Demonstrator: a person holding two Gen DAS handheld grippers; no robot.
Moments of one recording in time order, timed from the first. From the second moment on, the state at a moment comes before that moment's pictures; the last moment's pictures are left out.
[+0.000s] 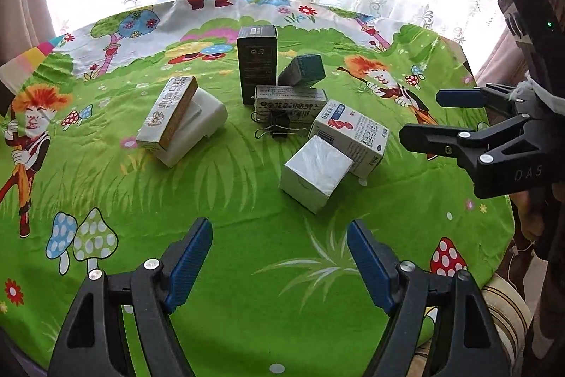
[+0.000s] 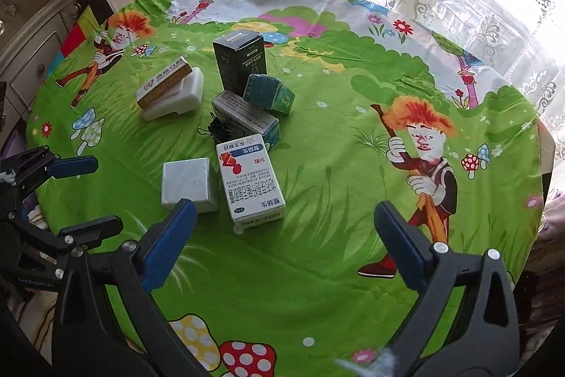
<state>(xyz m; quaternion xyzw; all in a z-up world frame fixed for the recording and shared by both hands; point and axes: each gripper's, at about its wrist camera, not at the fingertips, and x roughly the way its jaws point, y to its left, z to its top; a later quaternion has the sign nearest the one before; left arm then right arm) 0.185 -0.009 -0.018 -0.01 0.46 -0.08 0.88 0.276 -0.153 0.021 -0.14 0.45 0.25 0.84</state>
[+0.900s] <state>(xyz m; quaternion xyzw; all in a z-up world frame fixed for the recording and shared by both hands) 0.216 -0.010 -0.040 -0.01 0.47 -0.14 0.87 0.282 -0.132 -0.011 -0.14 0.46 0.29 0.83</state>
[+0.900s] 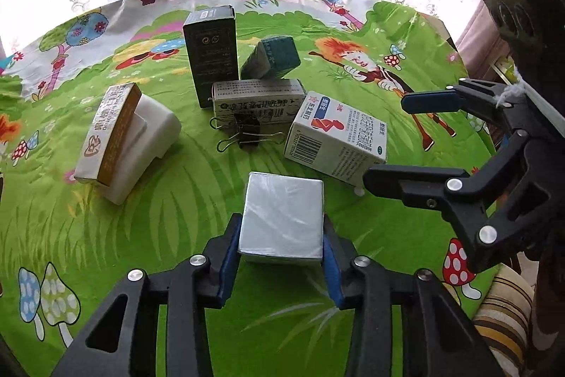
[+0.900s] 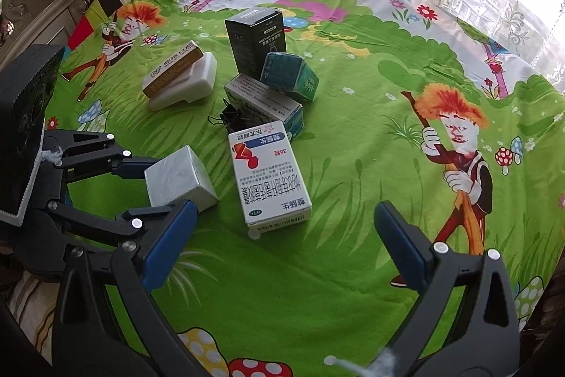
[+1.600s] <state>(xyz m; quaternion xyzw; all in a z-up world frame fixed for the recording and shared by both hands) 0.151 0.062 -0.010 -0.13 0.43 -0.02 0.89 0.282 -0.103 -0.034 -0.16 0.49 0.29 0.81</state>
